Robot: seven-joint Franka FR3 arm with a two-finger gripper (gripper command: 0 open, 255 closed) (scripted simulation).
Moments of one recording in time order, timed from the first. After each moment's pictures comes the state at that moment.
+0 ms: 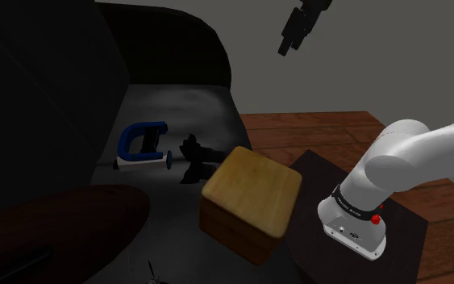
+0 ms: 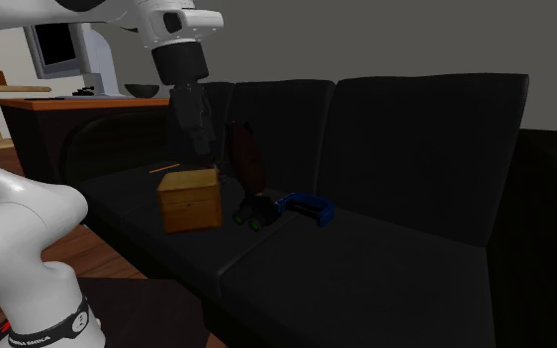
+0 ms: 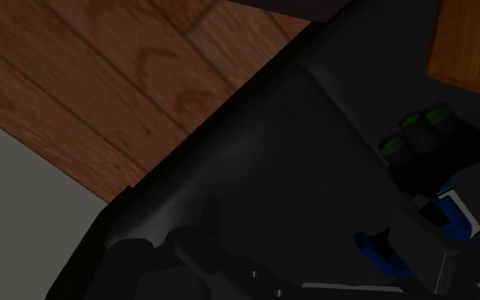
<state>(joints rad) 0.00 -0.78 0.06 -2.28 0.11 1.70 -0.12</state>
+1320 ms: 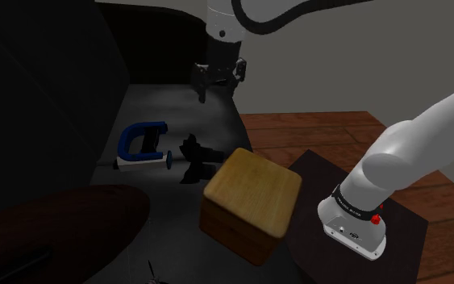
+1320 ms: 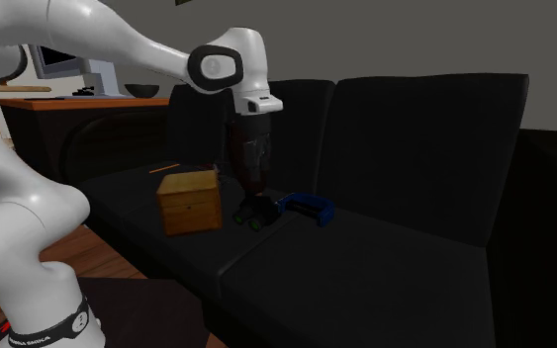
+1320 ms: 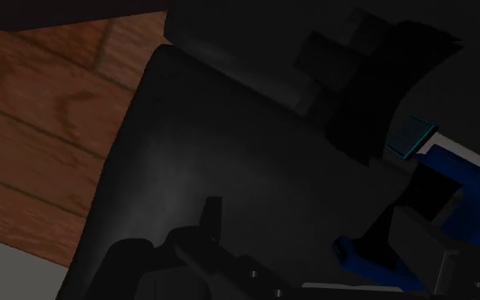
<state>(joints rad) -0.06 -0.34 0.51 -2.17 0.14 1.96 0.57</state>
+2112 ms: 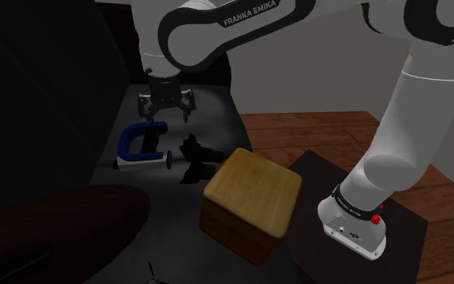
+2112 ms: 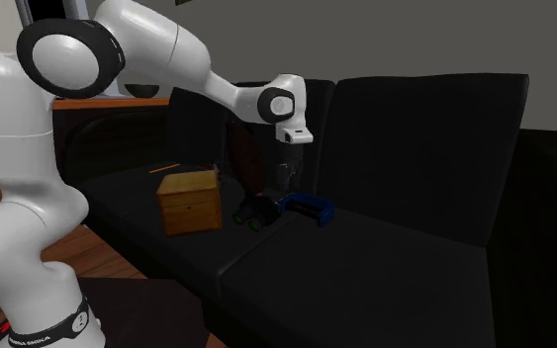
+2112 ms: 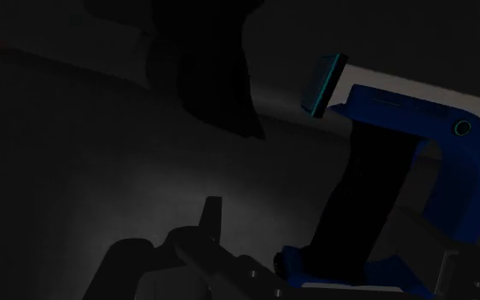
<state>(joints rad) -0.01 0.24 0.66 -1.81 -0.18 2.00 1.13</state>
